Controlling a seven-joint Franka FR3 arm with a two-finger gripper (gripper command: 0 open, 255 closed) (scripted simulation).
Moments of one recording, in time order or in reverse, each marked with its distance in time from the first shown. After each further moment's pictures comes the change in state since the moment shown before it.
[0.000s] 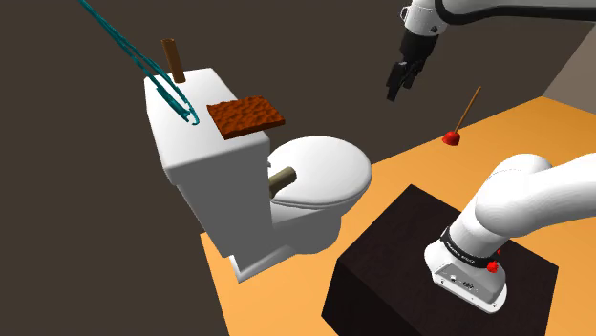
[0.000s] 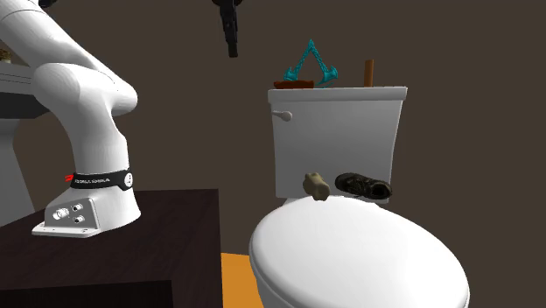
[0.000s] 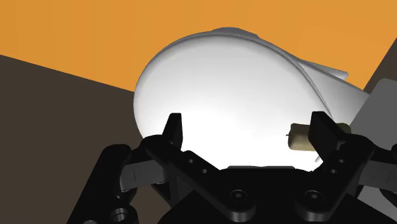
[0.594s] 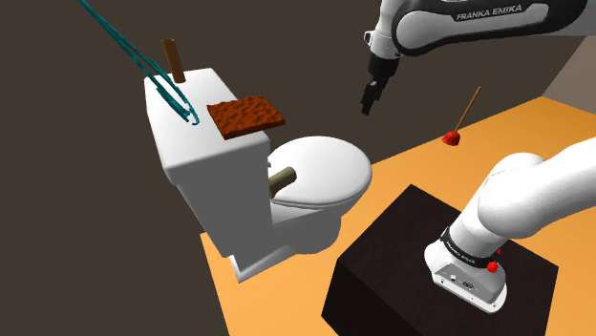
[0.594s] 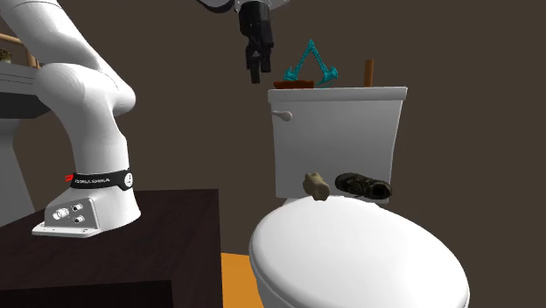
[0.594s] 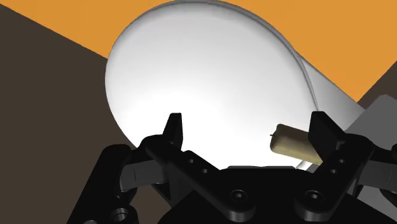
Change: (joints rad) arm 0.065 0.194 -0.014 -0.022 -0.023 0.218 -0.137
